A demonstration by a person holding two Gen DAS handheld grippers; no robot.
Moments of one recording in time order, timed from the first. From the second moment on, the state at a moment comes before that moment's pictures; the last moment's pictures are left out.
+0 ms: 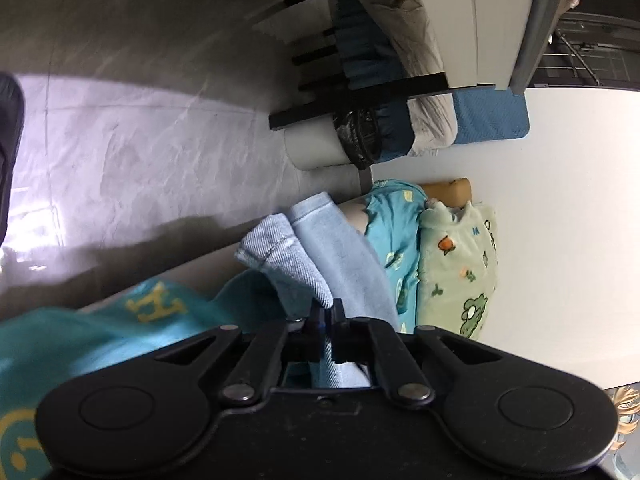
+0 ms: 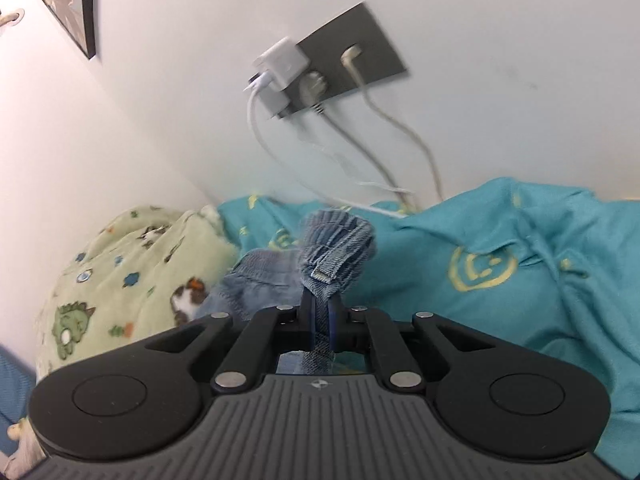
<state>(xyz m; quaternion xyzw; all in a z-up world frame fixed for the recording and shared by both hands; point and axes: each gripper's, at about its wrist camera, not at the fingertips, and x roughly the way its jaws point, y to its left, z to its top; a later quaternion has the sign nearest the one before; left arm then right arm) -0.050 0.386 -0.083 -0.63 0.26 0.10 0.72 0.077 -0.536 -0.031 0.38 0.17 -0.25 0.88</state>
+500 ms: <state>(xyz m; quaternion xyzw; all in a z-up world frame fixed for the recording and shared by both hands) 0.180 0.427 -0.090 -0.61 0.31 0.18 0.70 0.341 -0.463 0.007 0.23 0.22 -0.22 0.92</state>
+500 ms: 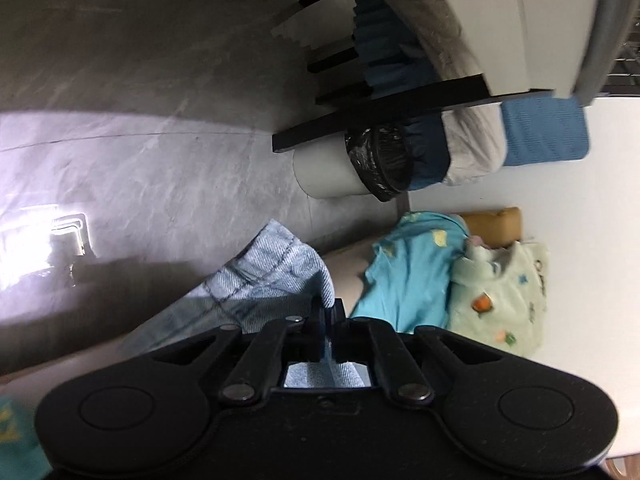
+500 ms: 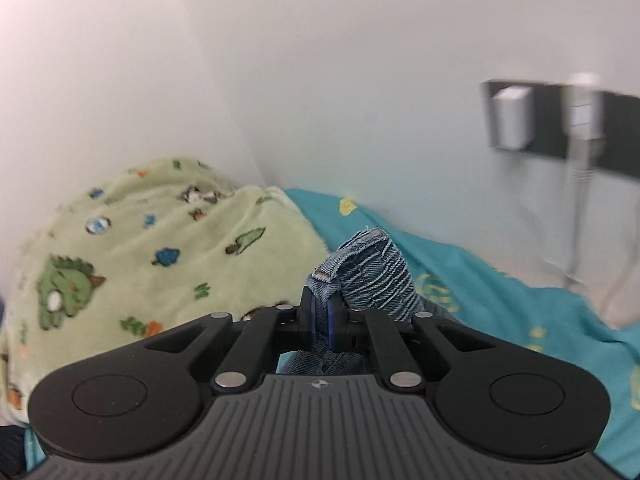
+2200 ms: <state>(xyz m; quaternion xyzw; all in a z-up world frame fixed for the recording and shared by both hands) 0.188 0.428 -0.235 -0.70 0.31 0.11 0.64 0.176 -0.353 -0.084 0.25 0.36 -0.07 0.90</state>
